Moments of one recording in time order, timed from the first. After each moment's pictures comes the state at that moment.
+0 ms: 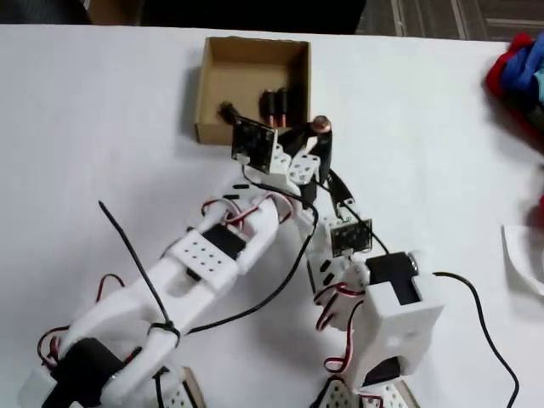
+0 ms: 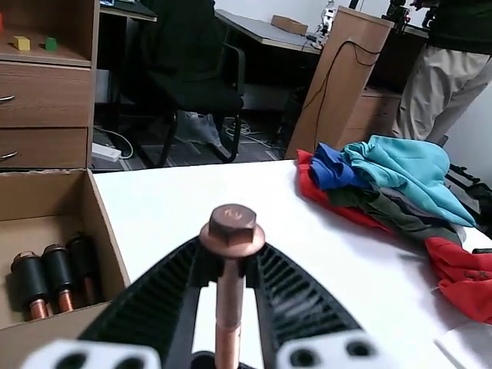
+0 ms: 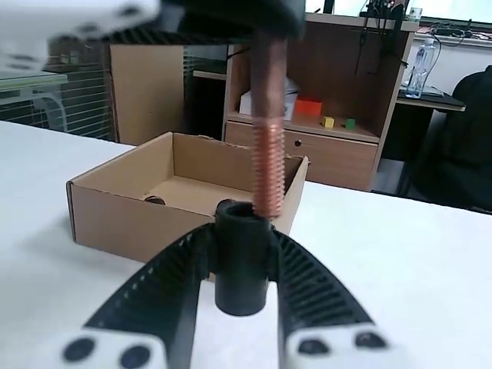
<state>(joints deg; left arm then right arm) 30.0 -18.0 49.2 -15.5 18.4 -16.3 17.1 82.1 -93.9 6.7</state>
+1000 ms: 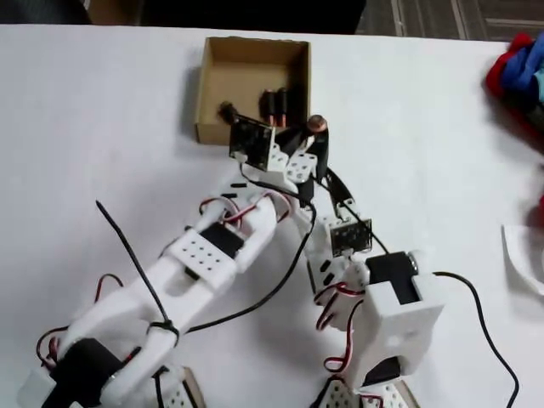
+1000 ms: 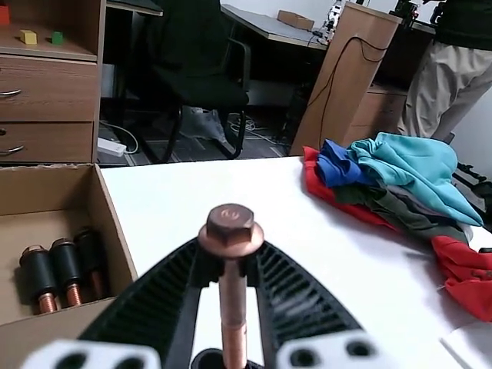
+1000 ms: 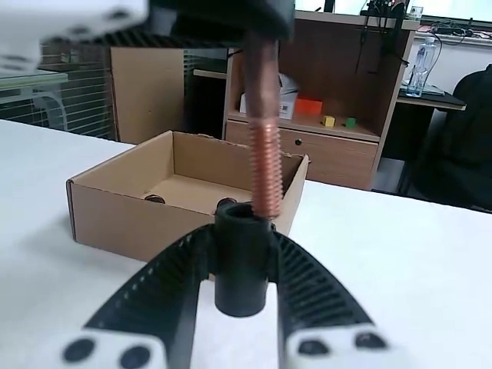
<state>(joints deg) 29.0 -18.0 49.2 -14.3 18.5 -16.1 17.1 82.1 -93.9 6.7</state>
